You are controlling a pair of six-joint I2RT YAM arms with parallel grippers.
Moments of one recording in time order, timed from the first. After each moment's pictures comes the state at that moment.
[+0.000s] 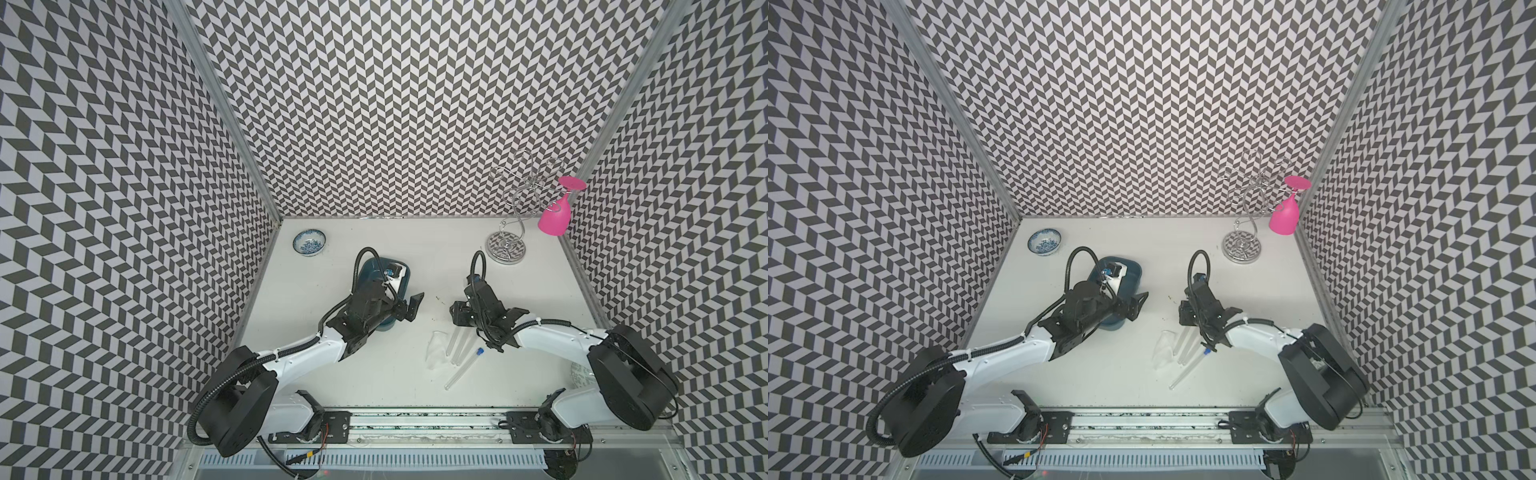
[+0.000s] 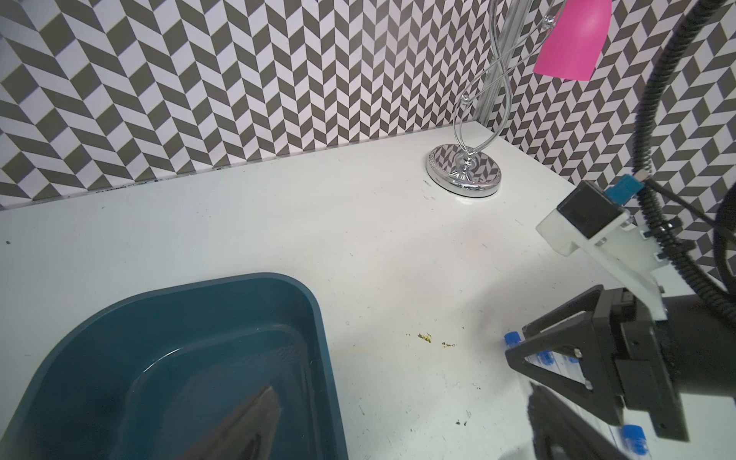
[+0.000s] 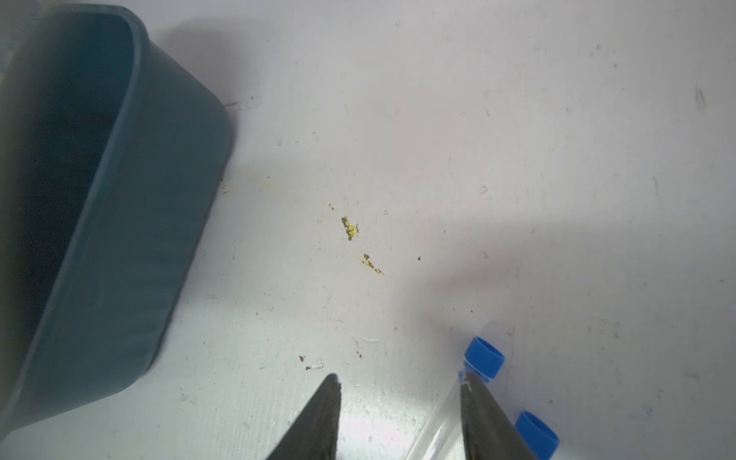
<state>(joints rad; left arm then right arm) -0.68 1.30 0.59 0.37 0.00 -0.15 0.62 1.46 0.67 -0.07 0.10 0.63</state>
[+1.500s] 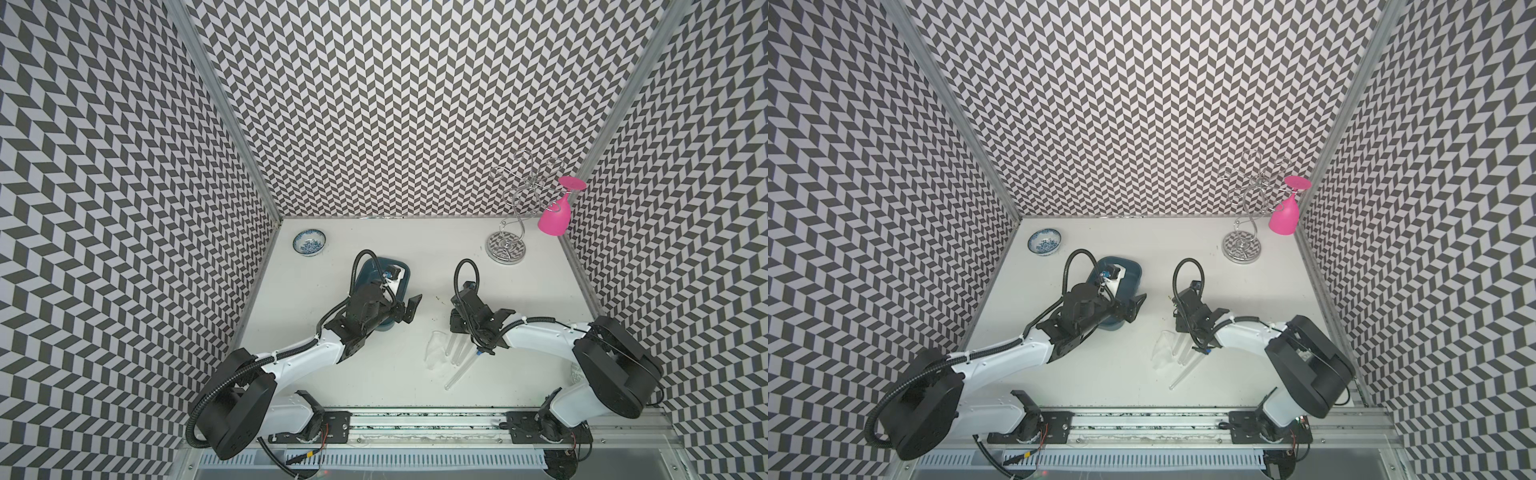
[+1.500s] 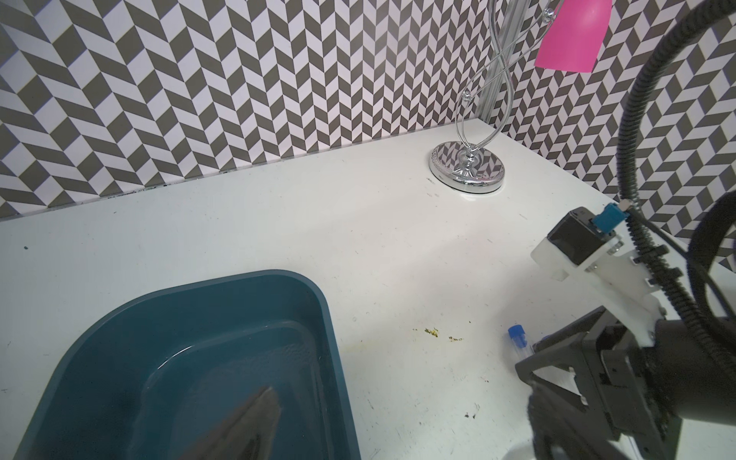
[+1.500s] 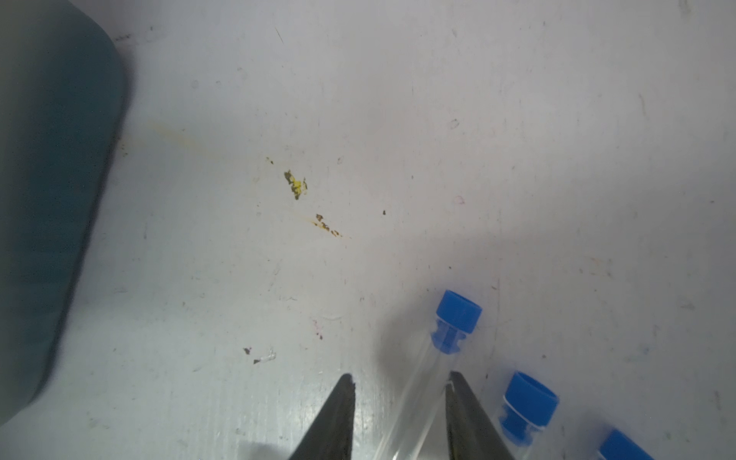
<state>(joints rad) -0.68 1.29 0.57 0.39 0.01 -0.12 0.71 1.54 0.70 -0.17 0.24 0.72</state>
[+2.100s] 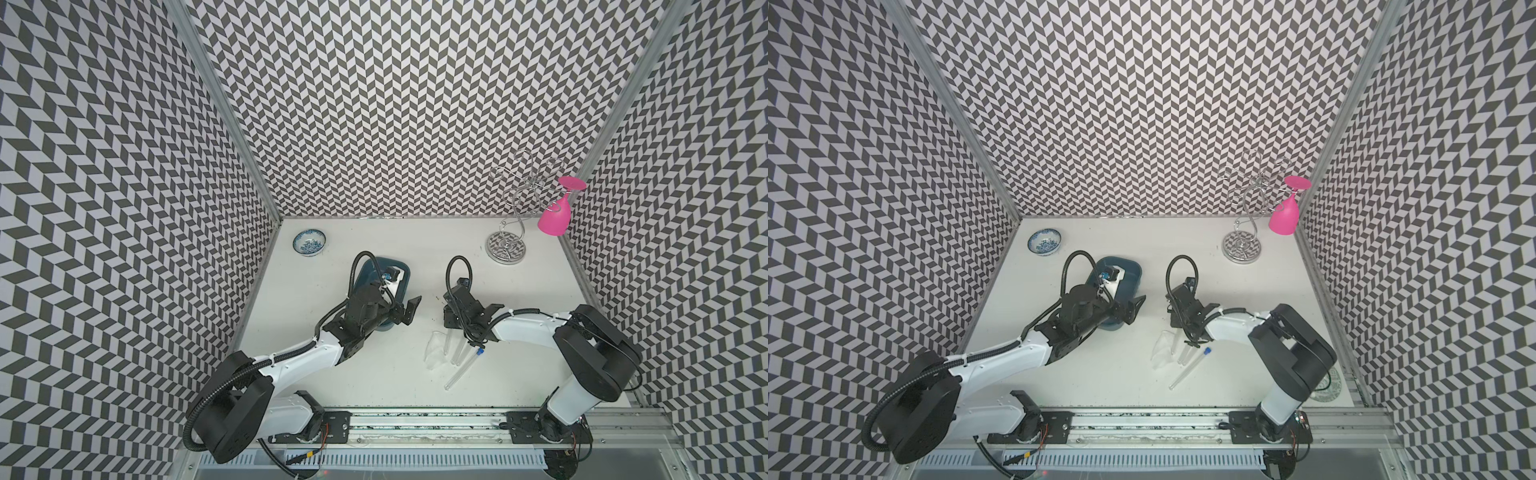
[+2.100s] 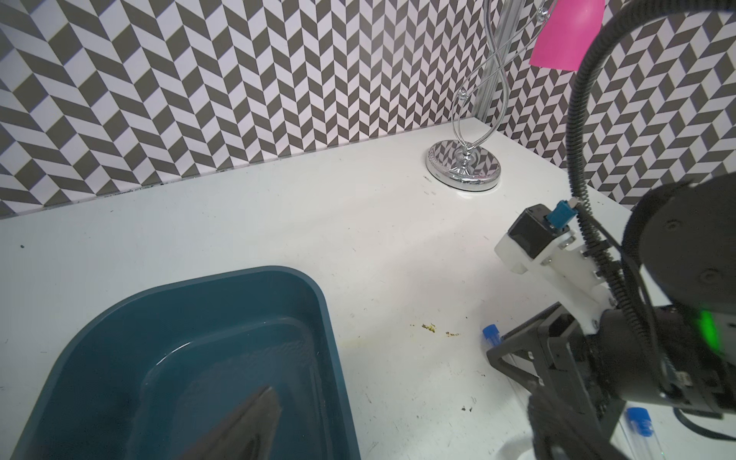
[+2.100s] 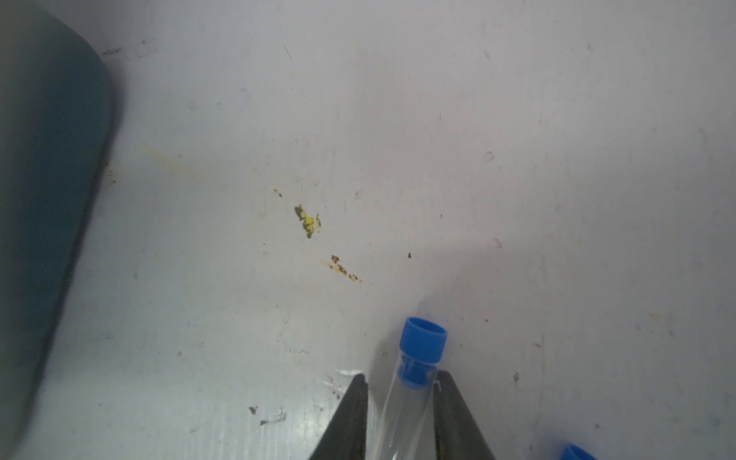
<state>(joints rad) -0.68 1.26 0.55 0.39 0.01 -0.12 0.72 1.66 0.78 -0.13 0.26 0.72</state>
